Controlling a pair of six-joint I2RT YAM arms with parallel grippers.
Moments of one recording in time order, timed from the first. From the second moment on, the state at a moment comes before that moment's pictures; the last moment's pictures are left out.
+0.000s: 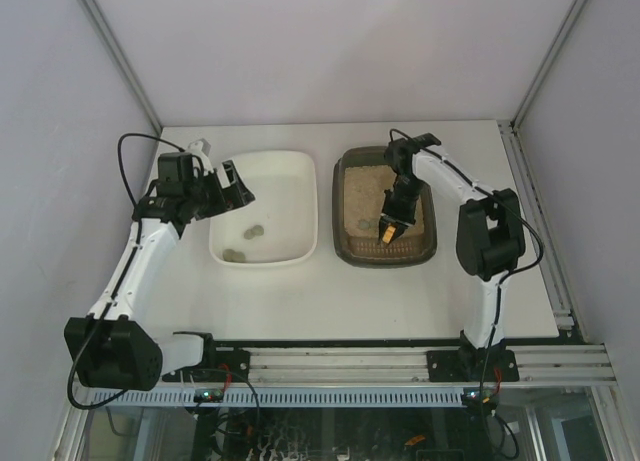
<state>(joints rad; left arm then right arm) -0.06 1.22 1.09 -0.57 0.25 -0.38 0.36 2.02 1.72 -1.45 -0.35 0.64</state>
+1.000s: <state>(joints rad) -0.03 1.19 1.03 -0.59 0.23 -0.30 0.28 1.90 1.36 -0.85 -0.62 0.62</state>
